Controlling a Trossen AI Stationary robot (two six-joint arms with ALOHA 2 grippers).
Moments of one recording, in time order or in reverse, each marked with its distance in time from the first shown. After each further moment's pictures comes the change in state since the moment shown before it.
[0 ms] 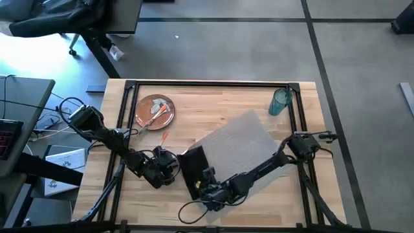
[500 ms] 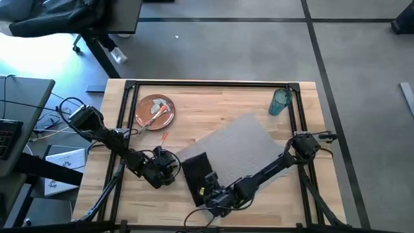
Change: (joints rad) left arm 0.000 0.000 0.000 -0.001 -0.001 0.001; right arm 0.037 -0.043 -0.007 -0.032 -0.048 -0.035
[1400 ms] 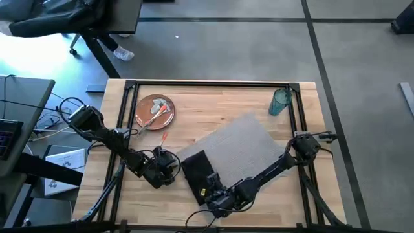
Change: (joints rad) left arm 0.000 0.000 0.010 -0.007 0.014 0.006; right arm 0.027 0.000 0.037 -0.047 0.027 0.047
